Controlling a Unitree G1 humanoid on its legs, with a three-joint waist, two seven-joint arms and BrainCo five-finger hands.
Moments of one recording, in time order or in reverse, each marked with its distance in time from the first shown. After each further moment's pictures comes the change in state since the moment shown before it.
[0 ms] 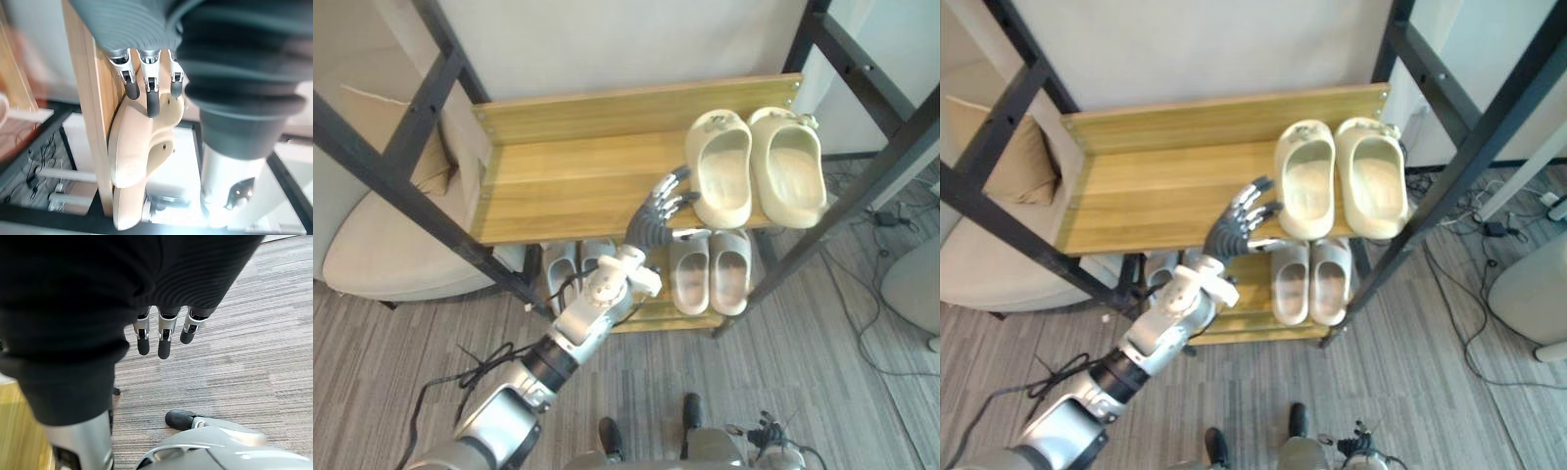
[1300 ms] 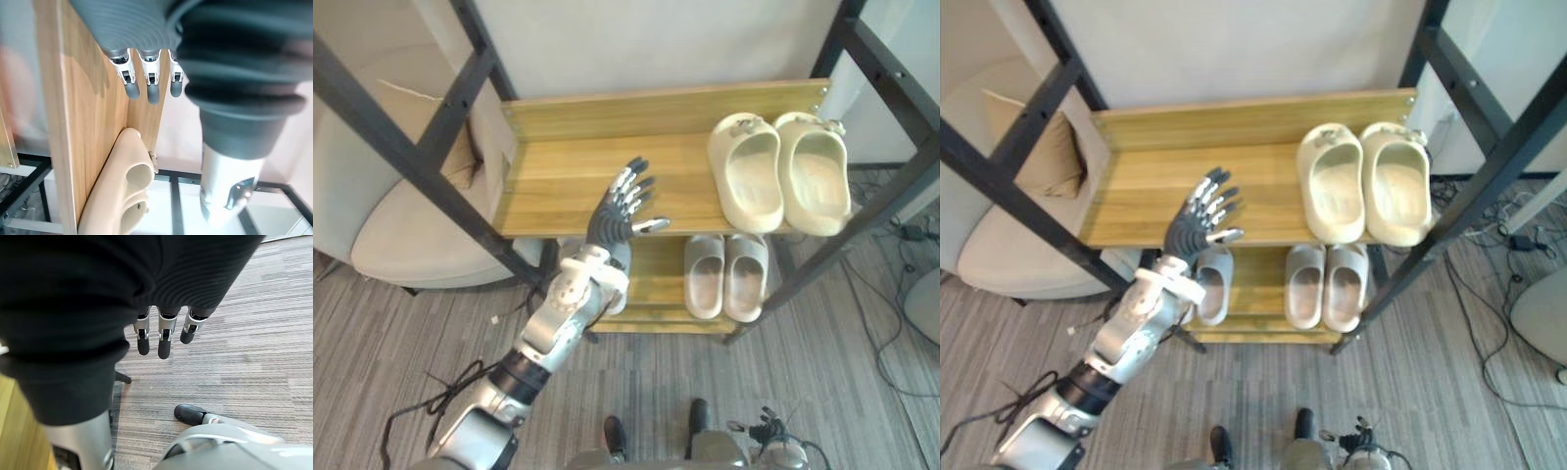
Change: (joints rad) left arm 0.234 0.155 0.119 -0.265 -0.097 0.011 -0.048; right arm -0.021 -0.029 0.051 0.000 -0.001 0.009 0.024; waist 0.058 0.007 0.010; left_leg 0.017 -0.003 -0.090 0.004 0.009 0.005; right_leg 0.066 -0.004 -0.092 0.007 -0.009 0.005
